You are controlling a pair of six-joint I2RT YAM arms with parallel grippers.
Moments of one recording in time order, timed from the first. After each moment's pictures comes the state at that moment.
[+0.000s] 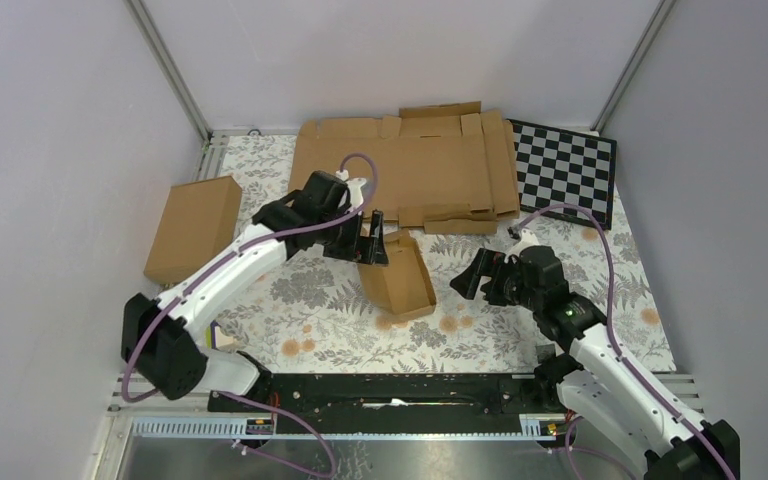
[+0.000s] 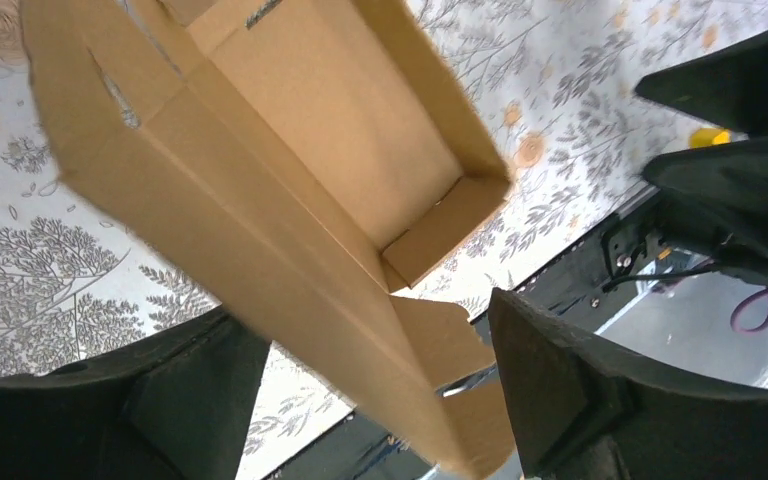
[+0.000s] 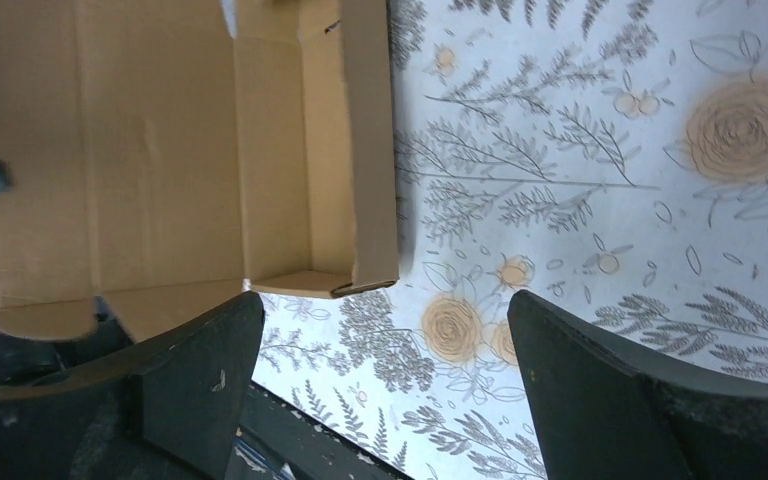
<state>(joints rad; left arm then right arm) -0.60 1.40 1.22 -0.78 0.31 -0.38 0.45 0.72 0.48 -0.34 -0.21 0.65</state>
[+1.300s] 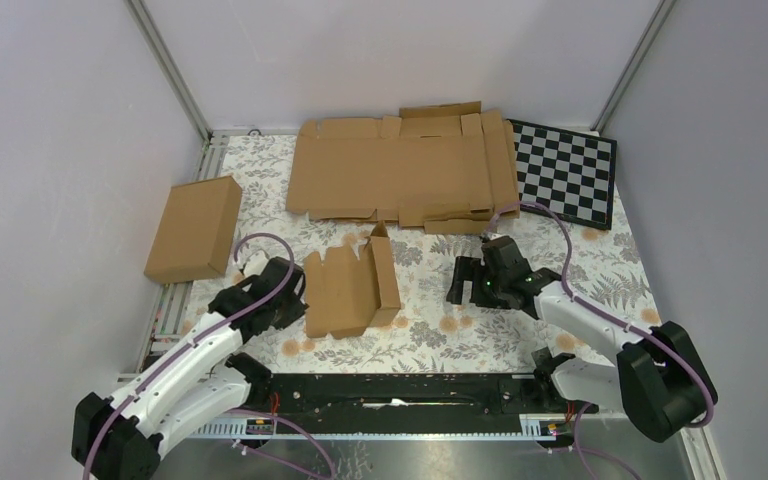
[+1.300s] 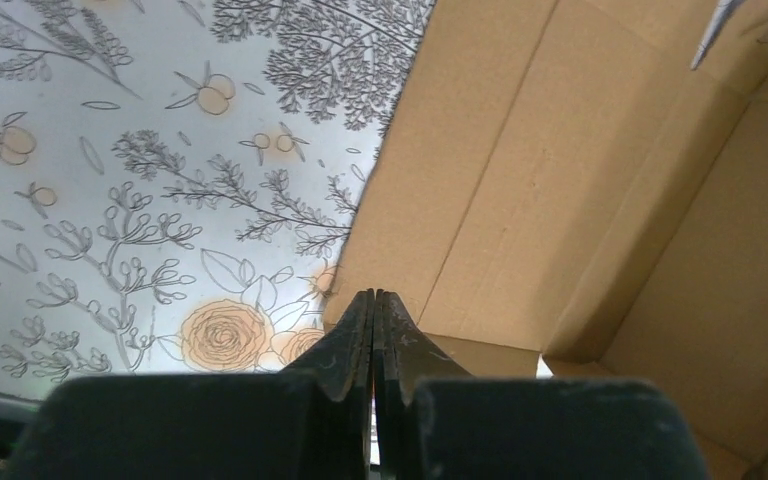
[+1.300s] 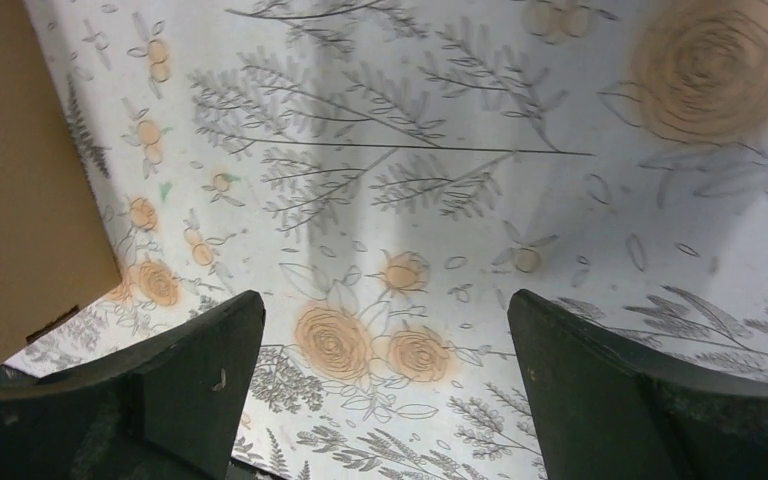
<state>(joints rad) -0.55 0.79 0.56 -0.85 -0.29 -1.13 0.50 1.17 0.52 -0.33 -0.08 0.58</state>
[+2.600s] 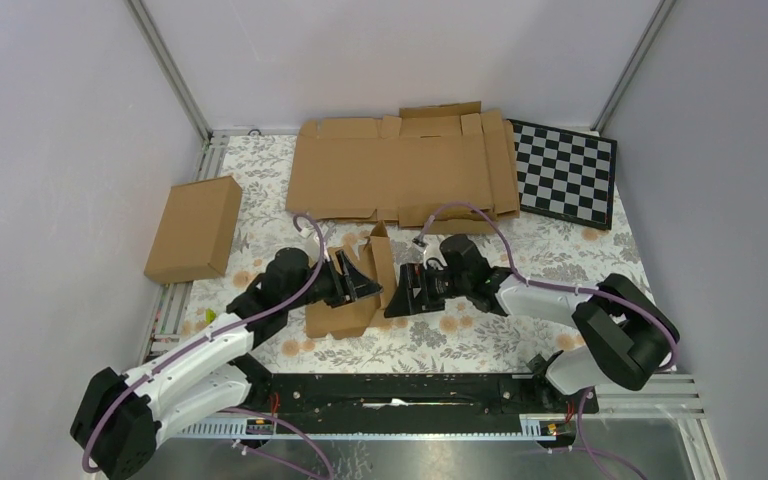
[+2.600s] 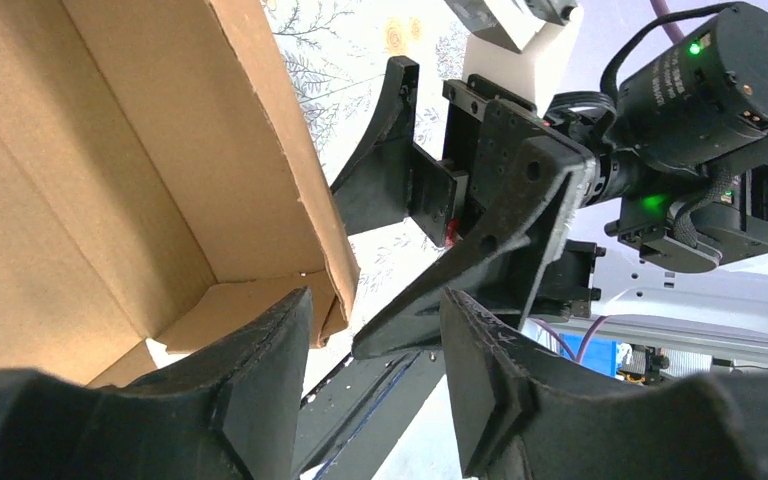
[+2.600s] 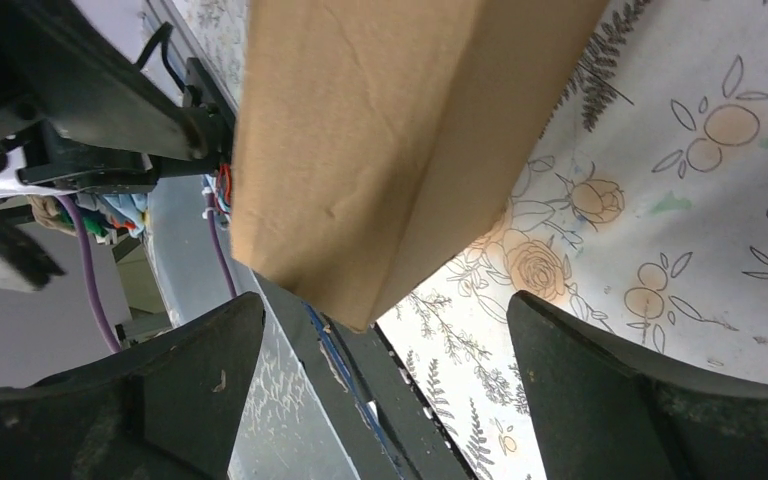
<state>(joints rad) -0.64 0.87 0.43 0.03 0.36 -0.96 0.74 1.46 0.59 0.16 -0.61 0.69</state>
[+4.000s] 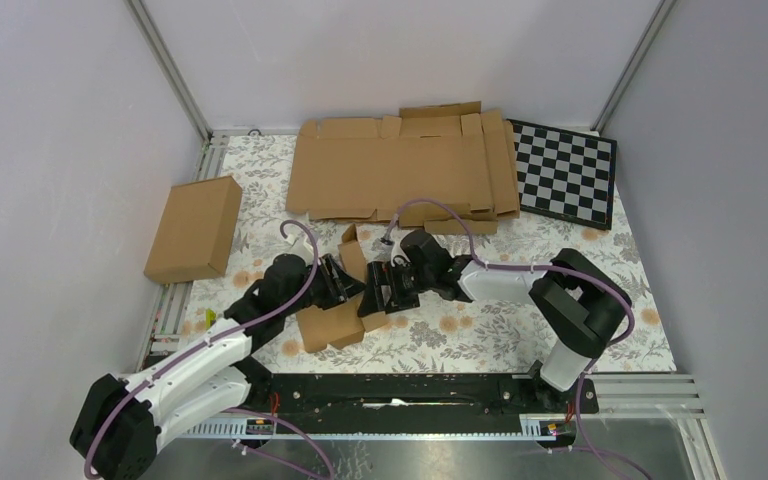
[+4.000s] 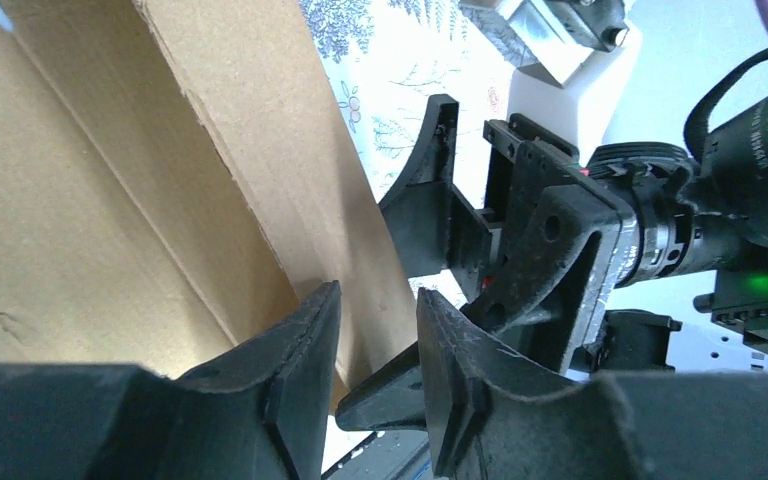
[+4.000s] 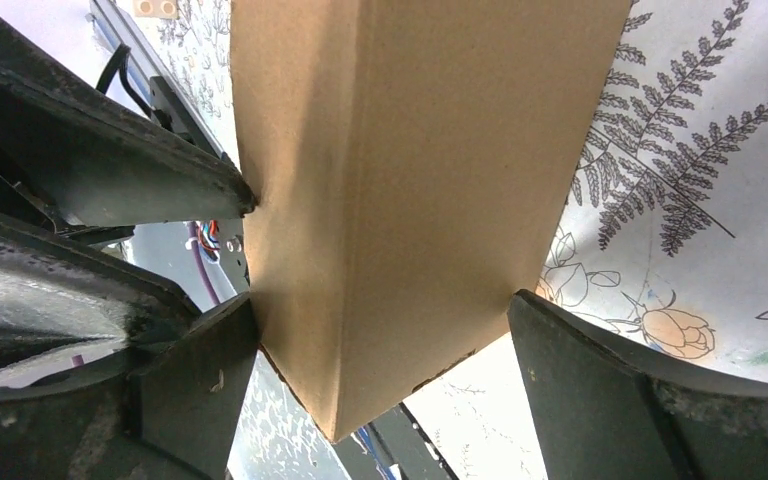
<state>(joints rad) -0.62 0.85 0.37 0.01 0.20 -0.93 0.86 1.70 0.83 0.09 -0.52 0.74</state>
